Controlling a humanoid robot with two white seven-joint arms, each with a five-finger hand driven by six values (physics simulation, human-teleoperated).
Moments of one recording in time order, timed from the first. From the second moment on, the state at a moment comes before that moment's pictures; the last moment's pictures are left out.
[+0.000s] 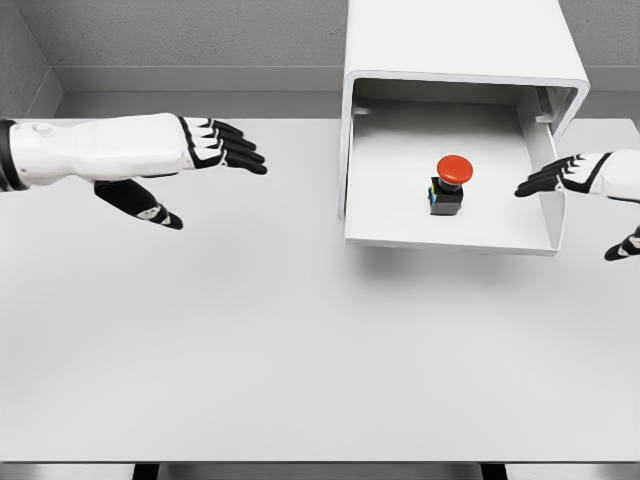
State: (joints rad) left arm -0.84 0.95 -0.74 -1.68 0.10 -0.61 -0.58; right arm -0.83 -1.36 0.88 -1.66 -0.30 -0.61 0.61
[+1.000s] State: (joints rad) left arm -0.83 0.96 -0.74 -1.68 0.10 -0.61 -0.58; right arm -0.80 -1.28 0.88 -1.66 -0.30 -0.61 0.60
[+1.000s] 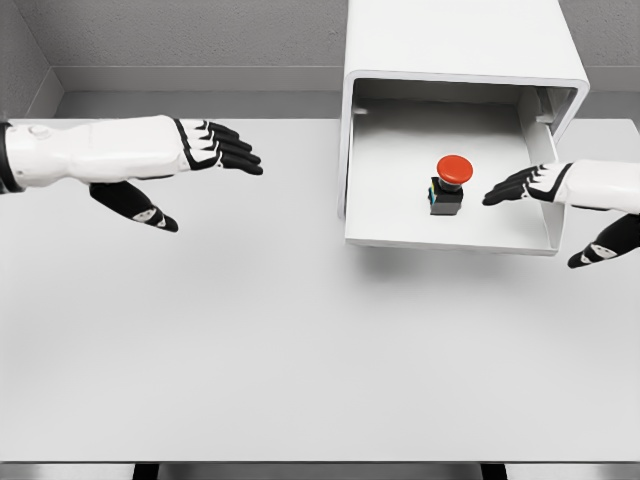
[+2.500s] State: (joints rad) left arm -0.81 0.96 -0.73 -1.68 0.11 -0.61 -0.58; right arm -0.78 -1.22 0.87 -1.65 -0.24 -0.61 0.59
